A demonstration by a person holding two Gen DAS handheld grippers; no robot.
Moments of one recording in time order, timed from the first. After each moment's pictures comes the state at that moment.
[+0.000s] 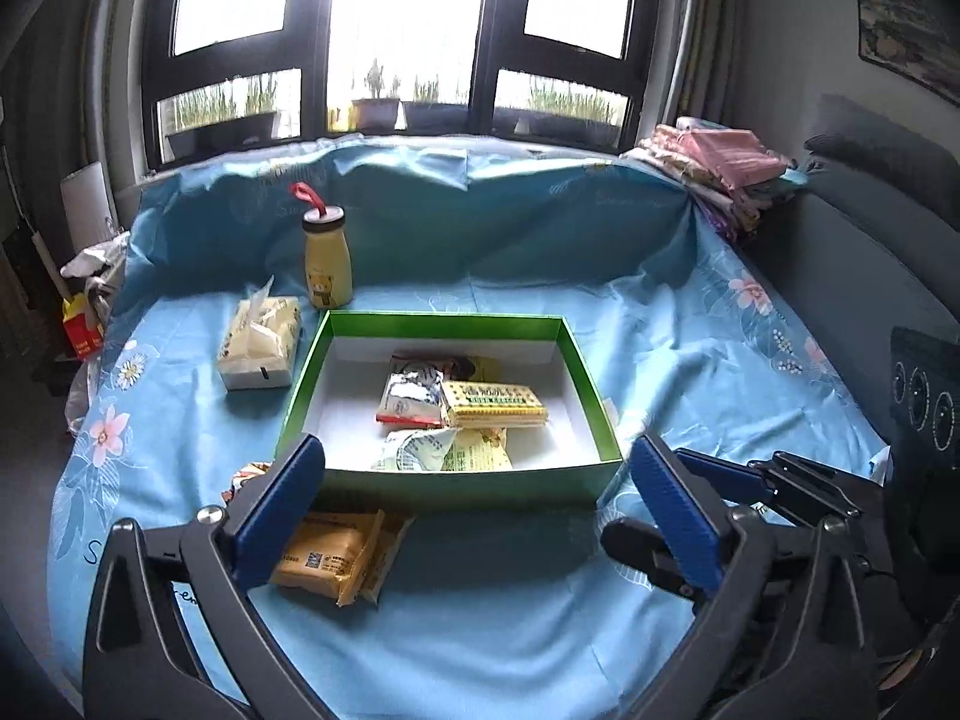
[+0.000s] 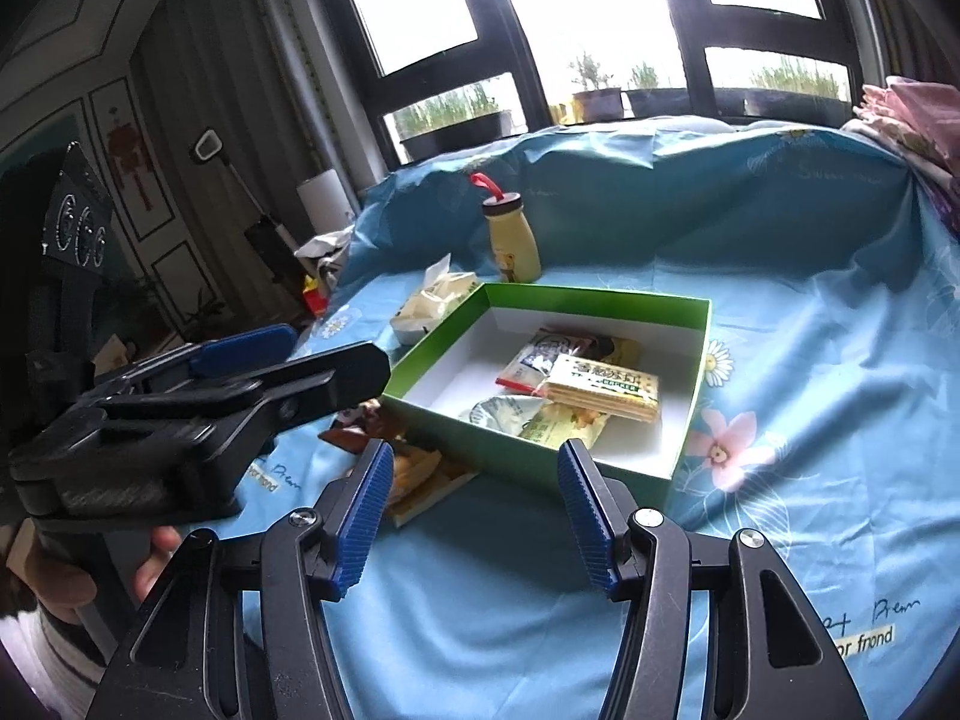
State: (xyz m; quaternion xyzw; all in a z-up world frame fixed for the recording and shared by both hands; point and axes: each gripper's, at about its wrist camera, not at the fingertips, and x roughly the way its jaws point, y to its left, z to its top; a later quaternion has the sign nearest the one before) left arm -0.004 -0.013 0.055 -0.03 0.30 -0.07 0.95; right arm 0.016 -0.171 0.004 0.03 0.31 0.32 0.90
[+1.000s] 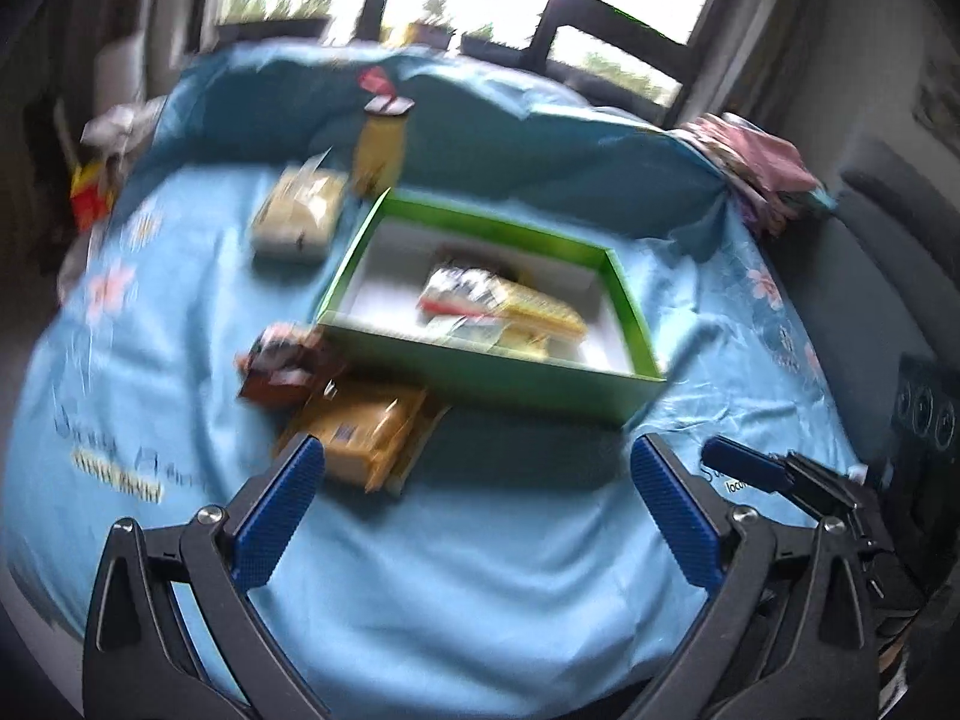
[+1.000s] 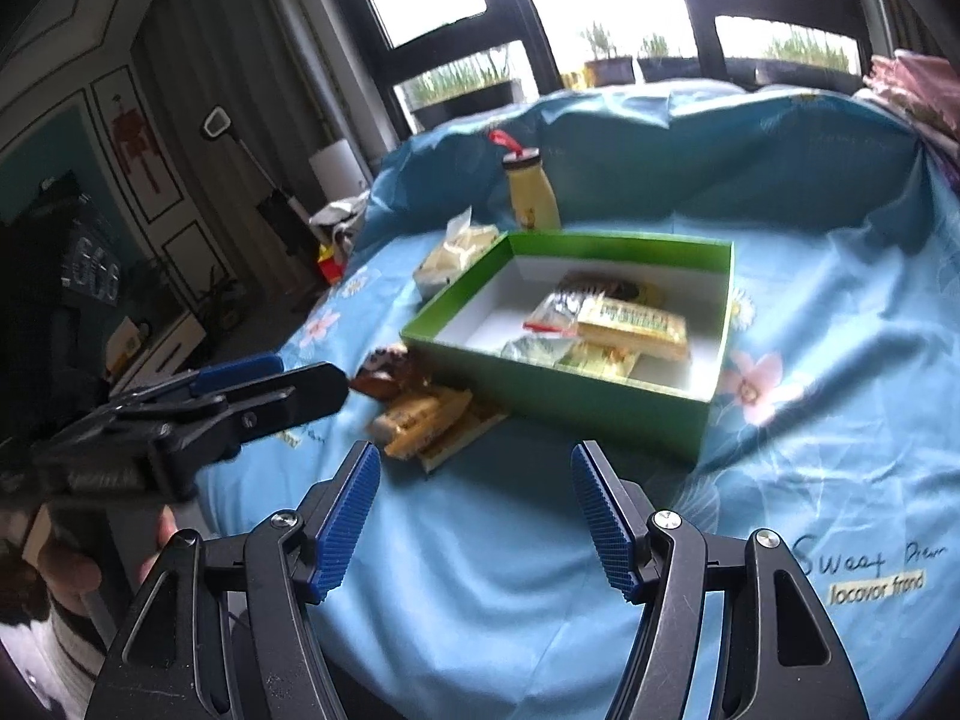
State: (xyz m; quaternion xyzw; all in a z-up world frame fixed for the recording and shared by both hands) left arm -0.028 0.053 0.001 -0.14 0.38 -0.05 0.91; right arm -0.002 -0.160 -0.027 0.03 0.36 0.33 0.87
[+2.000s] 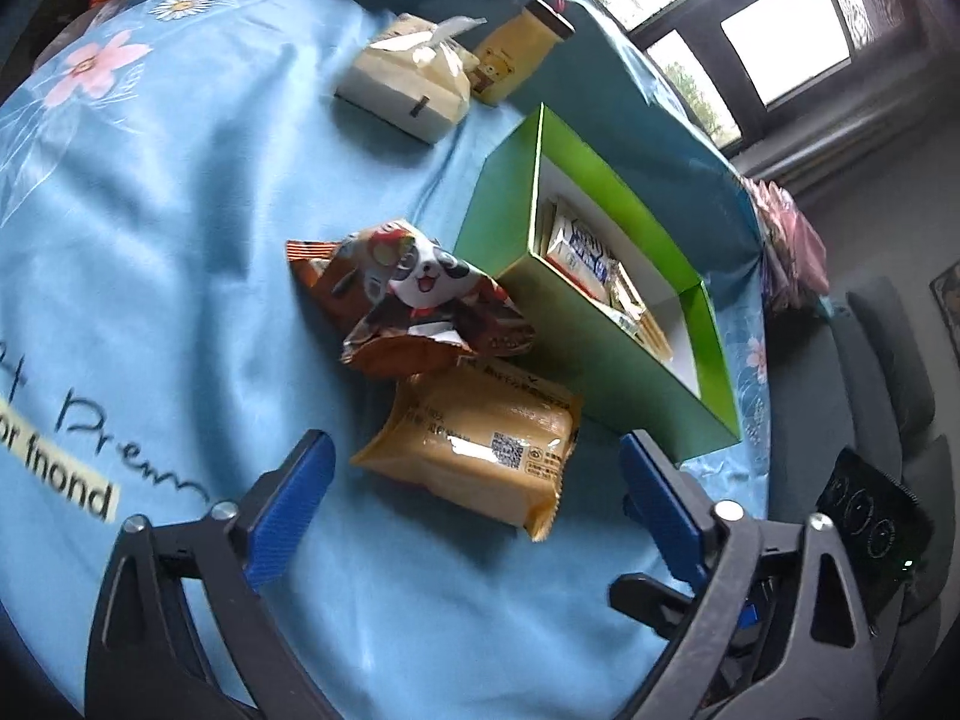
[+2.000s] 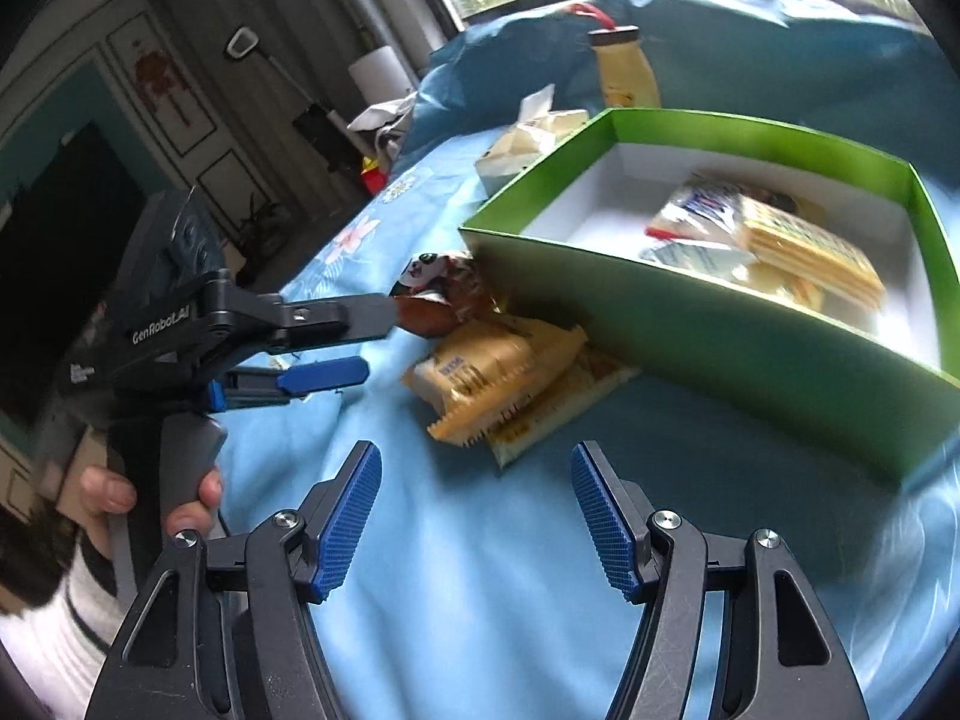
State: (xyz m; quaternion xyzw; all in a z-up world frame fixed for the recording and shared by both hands) left arm 0.029 0.156 -0.091 -0.32 0.44 -0.09 0.83; right arm 0.042 -0.053 -0.096 -0.01 0.42 0.40 0.82
